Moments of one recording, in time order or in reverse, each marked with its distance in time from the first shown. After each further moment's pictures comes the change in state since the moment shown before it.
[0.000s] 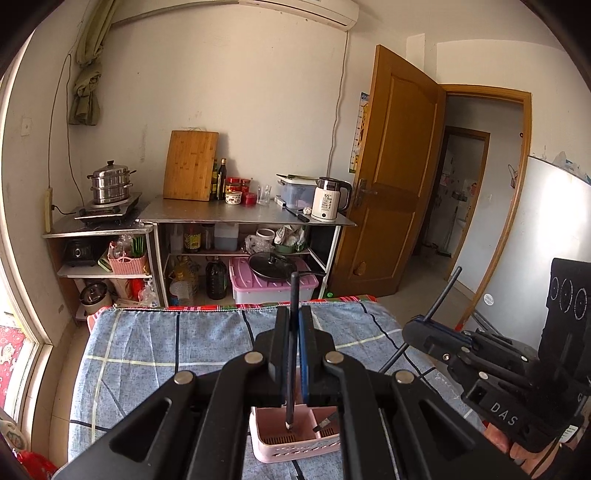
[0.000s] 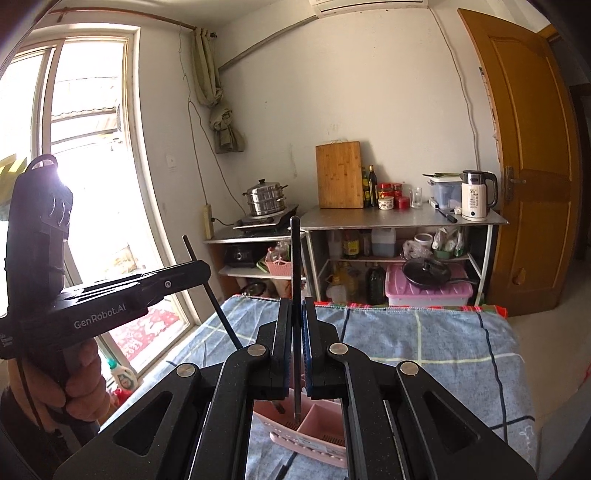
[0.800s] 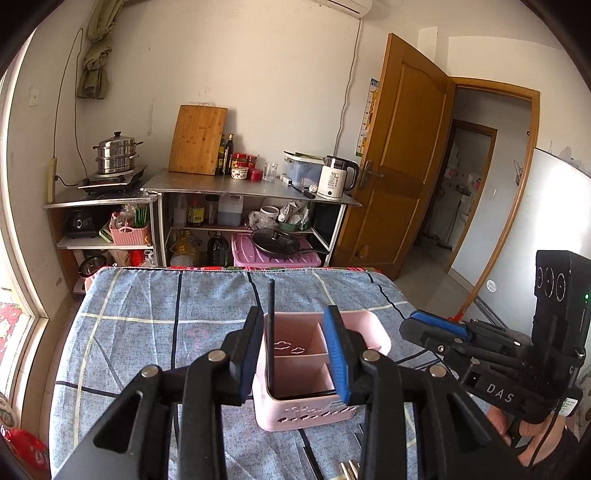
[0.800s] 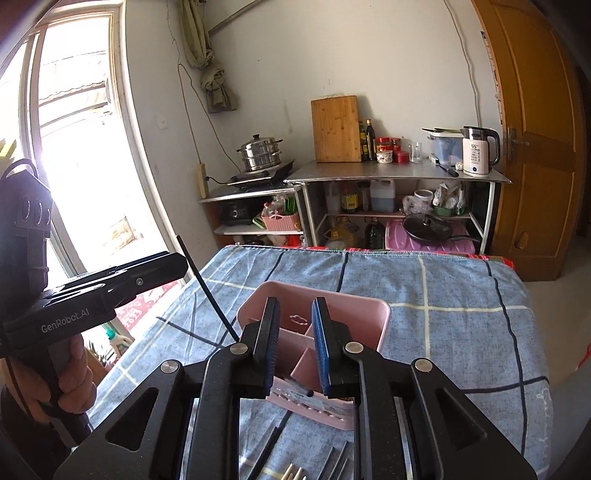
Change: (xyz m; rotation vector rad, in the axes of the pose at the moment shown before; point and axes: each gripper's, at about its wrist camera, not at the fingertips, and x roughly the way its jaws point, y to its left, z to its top) left arm -0.002 0.015 -0.053 -0.044 0.041 -0.001; right arm 0.019 -0.013 -0.049 0.020 0.145 -0.002
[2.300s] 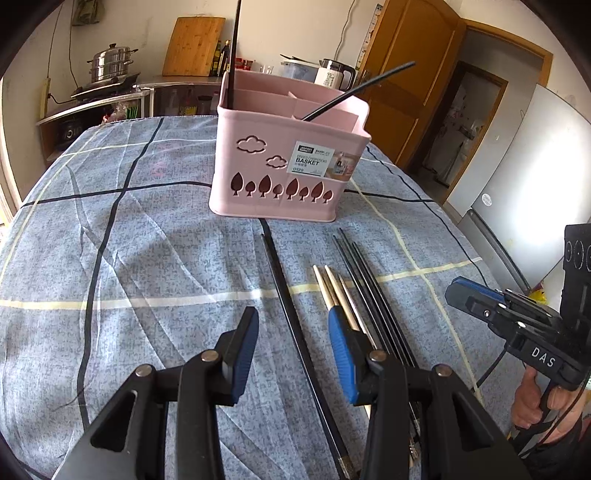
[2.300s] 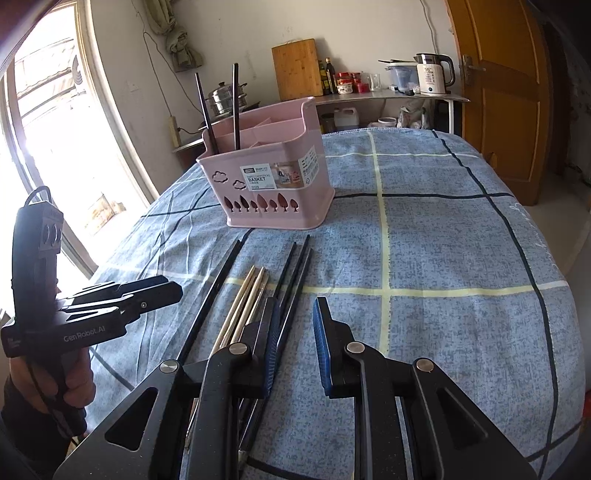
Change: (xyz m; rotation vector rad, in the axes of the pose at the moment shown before) left arm 0.016 -0.035 -0.193 -0.049 0.331 -0.017; right arm -0.055 -0.029 -0.183 0.112 0.201 -0.083
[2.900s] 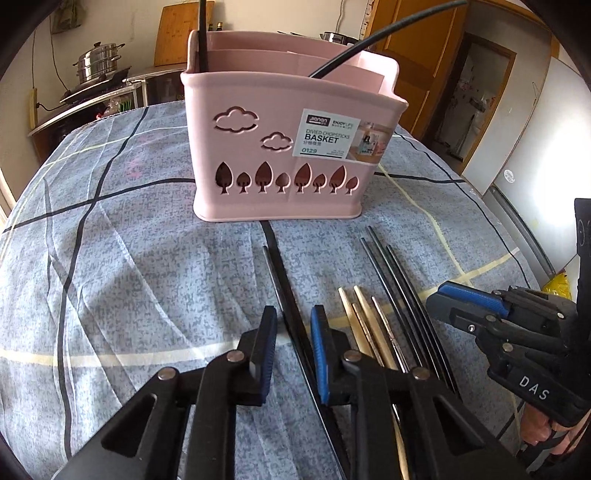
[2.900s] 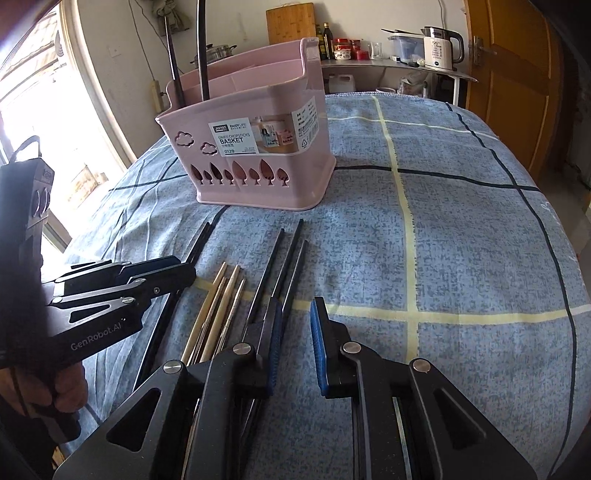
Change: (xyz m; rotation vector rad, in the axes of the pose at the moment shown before) left arm 0.056 -0.003 0.025 0.058 0.083 0.065; right arm 0.064 0.003 0.016 -0.024 0.139 -0.059
